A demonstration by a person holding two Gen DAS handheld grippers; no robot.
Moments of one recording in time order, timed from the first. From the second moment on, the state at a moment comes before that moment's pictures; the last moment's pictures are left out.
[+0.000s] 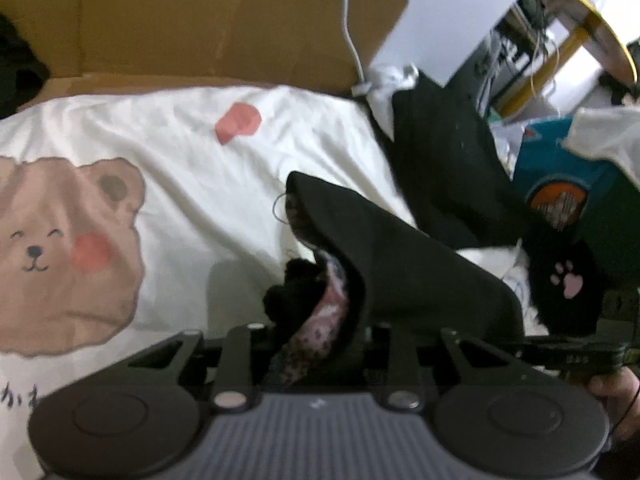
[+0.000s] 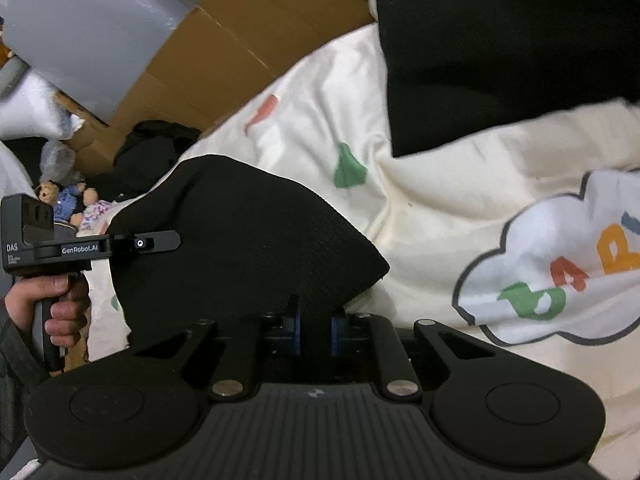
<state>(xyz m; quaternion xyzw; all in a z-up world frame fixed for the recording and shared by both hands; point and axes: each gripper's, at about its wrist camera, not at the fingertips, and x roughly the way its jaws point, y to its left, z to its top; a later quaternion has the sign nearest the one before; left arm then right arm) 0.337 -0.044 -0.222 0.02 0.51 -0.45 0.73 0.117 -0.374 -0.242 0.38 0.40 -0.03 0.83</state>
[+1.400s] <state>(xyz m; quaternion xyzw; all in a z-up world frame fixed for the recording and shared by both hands) 0.185 0.040 -0.016 -0.13 0.34 -0.42 0.83 0.073 -0.329 0.040 0.09 0.29 0.06 0.95</state>
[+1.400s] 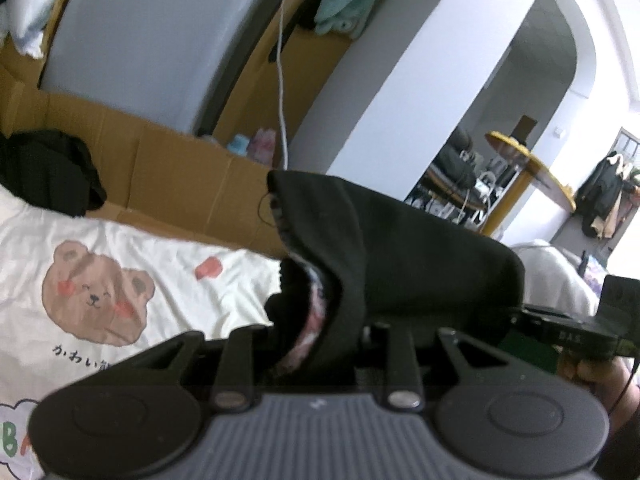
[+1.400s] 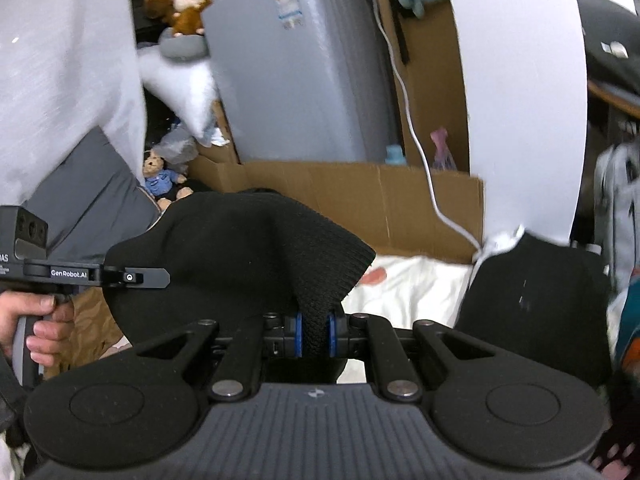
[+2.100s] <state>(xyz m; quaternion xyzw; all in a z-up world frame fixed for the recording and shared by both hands) 0.139 0.008 0.065 -0.14 0.28 -0.41 0.86 0.035 -0.347 0.144 0.00 0.25 0.09 0.96</state>
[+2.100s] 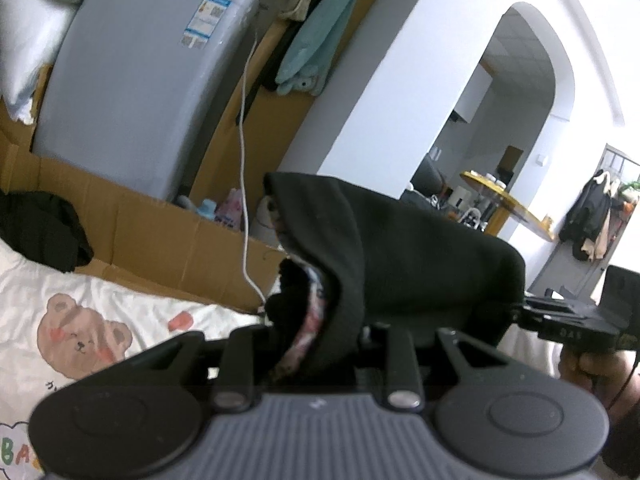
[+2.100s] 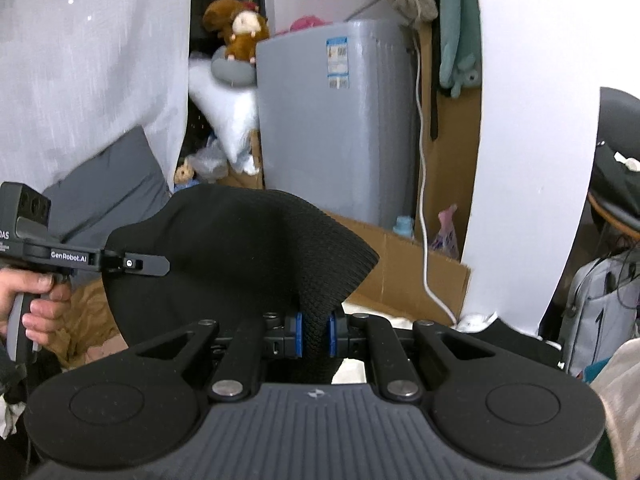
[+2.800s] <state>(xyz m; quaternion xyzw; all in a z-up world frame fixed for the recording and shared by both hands) 0.126 -0.030 0.063 -0.13 0.28 -0.41 0.86 0.026 -0.386 0.141 -0.01 0.25 0.08 0.97</state>
